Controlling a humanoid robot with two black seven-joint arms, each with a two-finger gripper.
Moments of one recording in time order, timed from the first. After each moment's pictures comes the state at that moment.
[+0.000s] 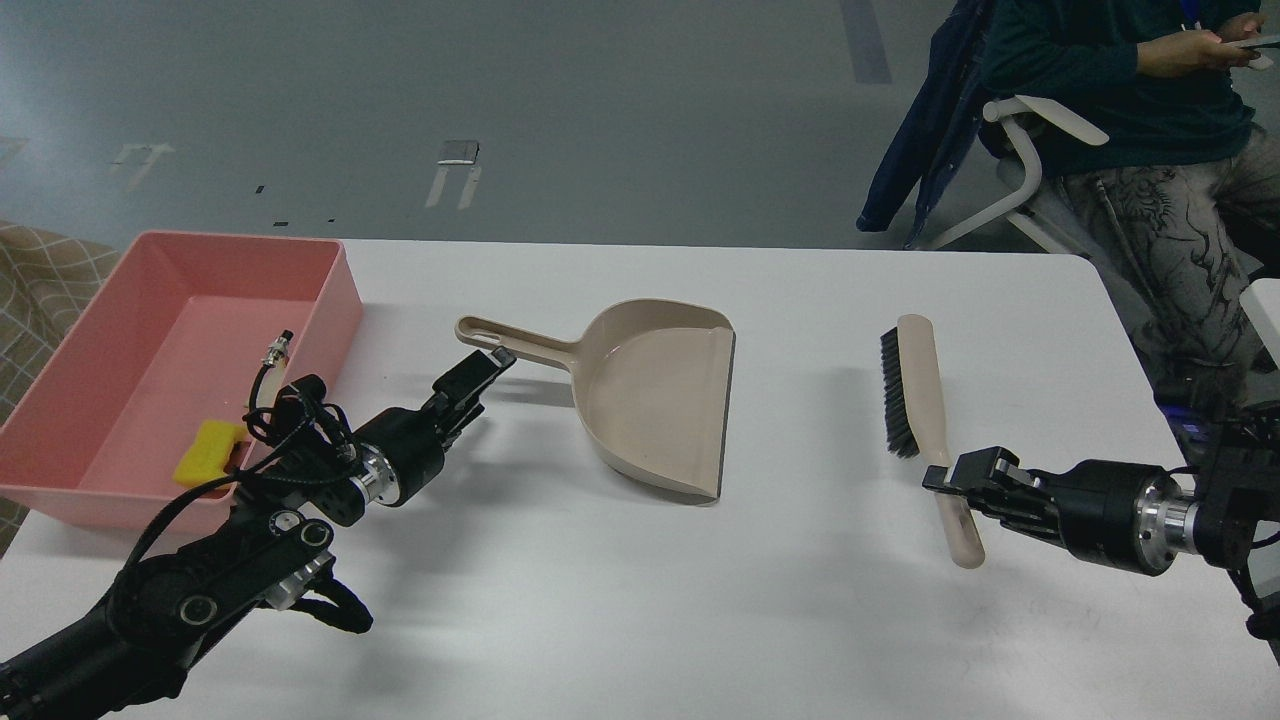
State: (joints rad) left arm -0.29 0.46 -0.74 -1.20 1.11 0.04 -0.19; right arm 0.57 -1.00 0.41 1.62 -0.87 0.32 -0.10
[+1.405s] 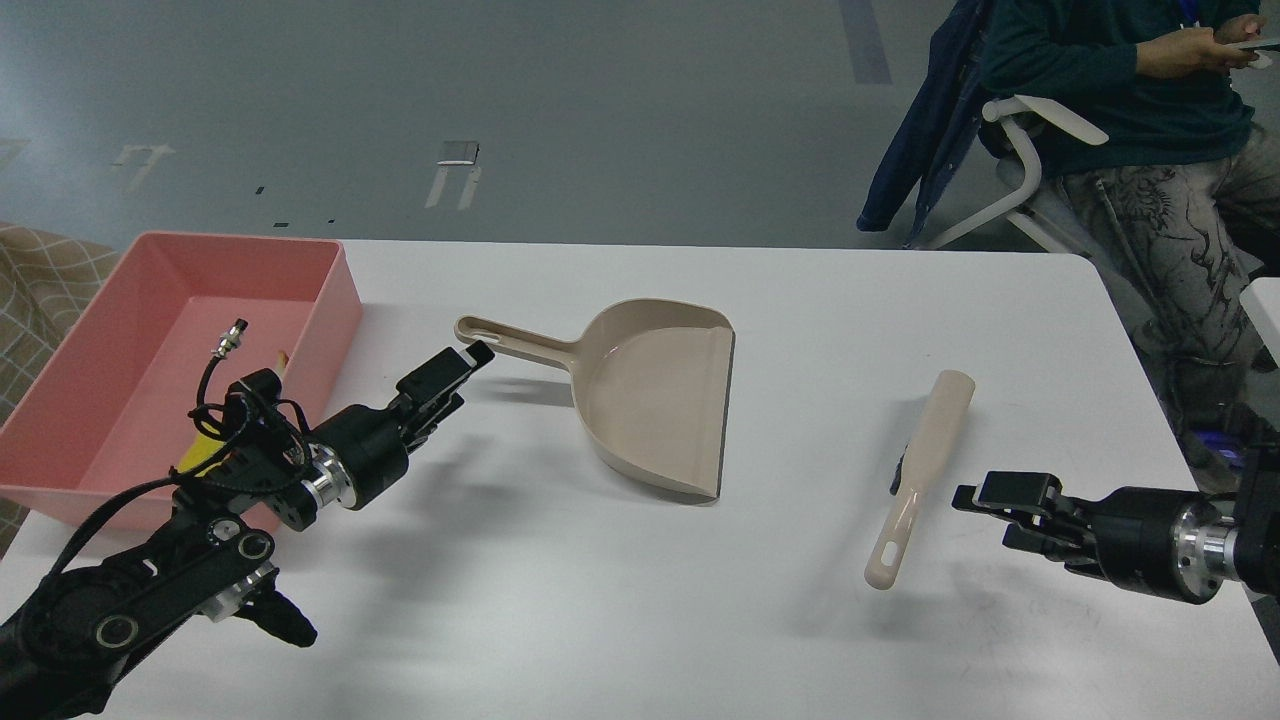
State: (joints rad) left arm -0.23 0.62 -0.76 -1.37 1.10 -0.03 -0.23; right arm 0.54 -1.09 0.41 1.65 -0.86 0.35 -0.12
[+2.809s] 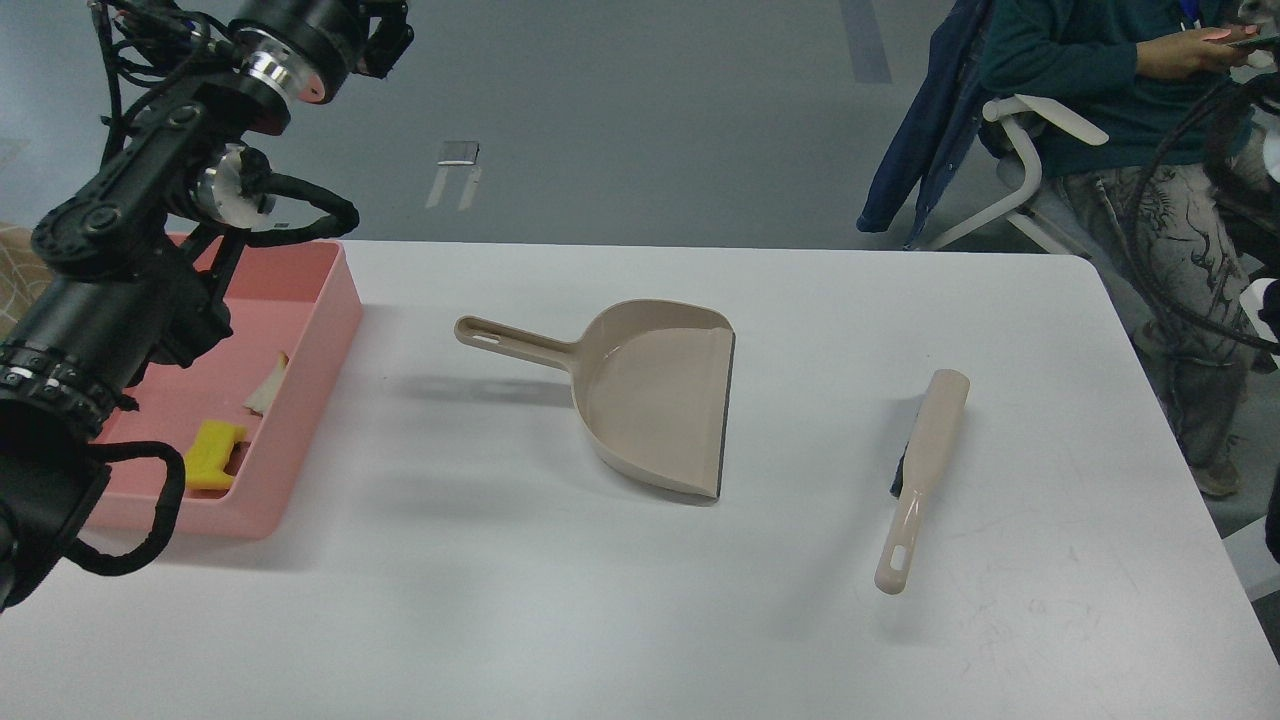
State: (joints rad) left arm -1.04 0.29 -0.91 -0.57 0.66 -0.34 -0.28; right arm 1.04 -0.26 1.21 0.67 -0.57 0.22 0.23
